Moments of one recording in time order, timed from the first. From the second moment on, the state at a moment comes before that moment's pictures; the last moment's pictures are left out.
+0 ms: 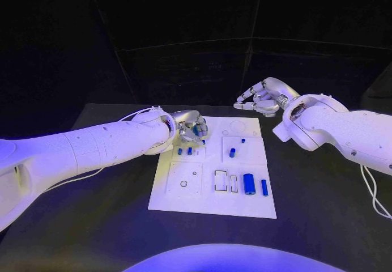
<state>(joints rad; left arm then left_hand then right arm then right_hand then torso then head) 1.24 -0.51 -0.18 1.13 -1.17 -0.16 0.05 1.43 -0.07 0.19 -0.04 0.05 0.83 0.15 0.39 0.21 0.83 0.09 0.56 0.30 1.42 0.01 1.36 1.17 0.17 1.25 0.11 0.89 0.75 1.27 -0.79 -0.02 1.46 -0.96 -0.40 -0.06 1.30 -0.02 -0.08 0.15 0.37 0.97 0.13 0.18 0.08 1.37 0.05 1.28 1.26 1.47 -0.02 1.46 1.31 0.09 1.40 0.08 1.38 1.15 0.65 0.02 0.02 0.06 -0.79</state>
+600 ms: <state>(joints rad) 1.24 -0.46 -0.18 1.09 -1.25 -0.14 -0.01 1.41 -0.06 0.22 -0.07 0.05 0.92 0.13 0.35 0.15 0.91 0.08 0.51 0.22 1.46 0.00 1.38 1.18 0.15 1.35 0.10 1.07 0.95 1.27 -0.78 -0.02 1.46 -0.96 -0.40 -0.06 1.30 -0.02 -0.08 0.15 0.37 0.97 0.13 0.18 0.08 1.37 0.05 1.28 1.26 1.47 -0.02 1.46 1.31 0.09 1.40 0.08 1.38 1.15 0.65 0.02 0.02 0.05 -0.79</state>
